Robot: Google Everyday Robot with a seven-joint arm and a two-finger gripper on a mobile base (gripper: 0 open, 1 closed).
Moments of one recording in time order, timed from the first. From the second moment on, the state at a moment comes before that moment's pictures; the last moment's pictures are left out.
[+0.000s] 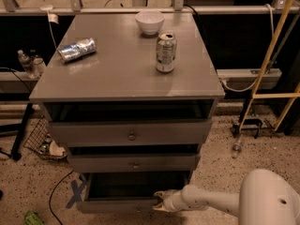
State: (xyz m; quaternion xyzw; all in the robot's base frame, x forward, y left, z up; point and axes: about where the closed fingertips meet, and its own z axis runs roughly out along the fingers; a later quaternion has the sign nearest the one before) arm 0.502 -0.044 0.159 -0.66 0.67 0.16 0.31
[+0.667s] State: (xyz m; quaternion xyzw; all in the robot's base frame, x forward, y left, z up) arm 0.502 -0.044 0.158 -0.66 0.67 0.16 0.31
